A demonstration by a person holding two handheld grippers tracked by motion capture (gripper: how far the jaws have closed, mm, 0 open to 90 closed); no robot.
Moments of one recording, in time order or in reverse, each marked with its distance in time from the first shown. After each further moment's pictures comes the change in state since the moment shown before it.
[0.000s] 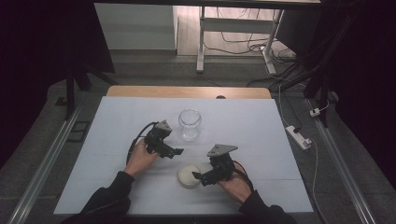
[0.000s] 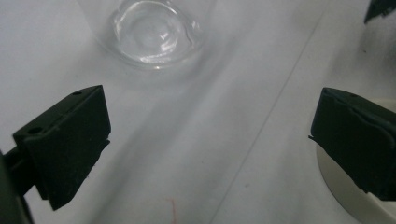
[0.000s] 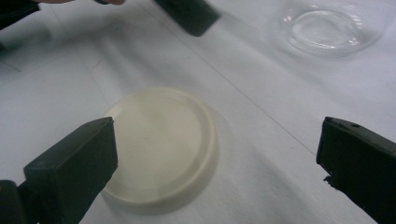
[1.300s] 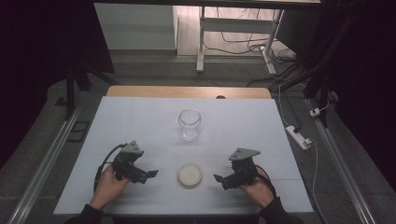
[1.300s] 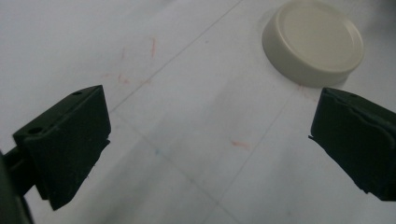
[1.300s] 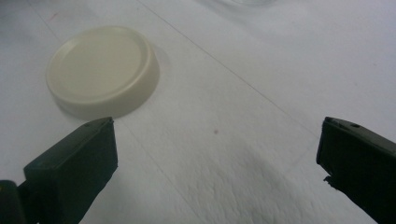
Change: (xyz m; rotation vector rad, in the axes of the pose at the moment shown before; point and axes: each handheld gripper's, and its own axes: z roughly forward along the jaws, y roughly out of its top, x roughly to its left) left arm -0.042 -0.085 -0.084 -0.007 0.071 -0.109; right arm -0.021 -0.032 -0.053 0.060 -0.115 0.014
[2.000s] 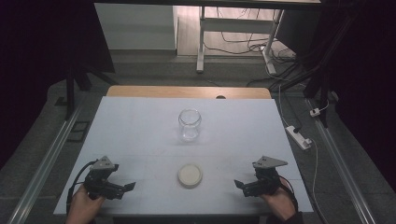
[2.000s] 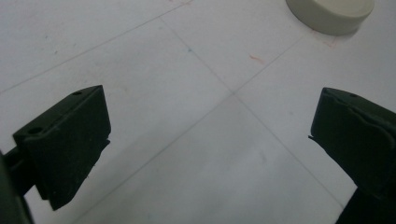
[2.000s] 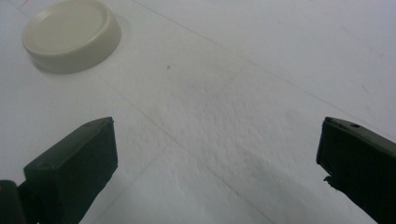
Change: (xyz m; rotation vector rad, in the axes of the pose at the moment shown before) left arm -0.003 -0.065 -0.049 -0.041 0.082 -0.126; right arm -0.019 -0.044 -0.049 -0.017 -0.080 0.114
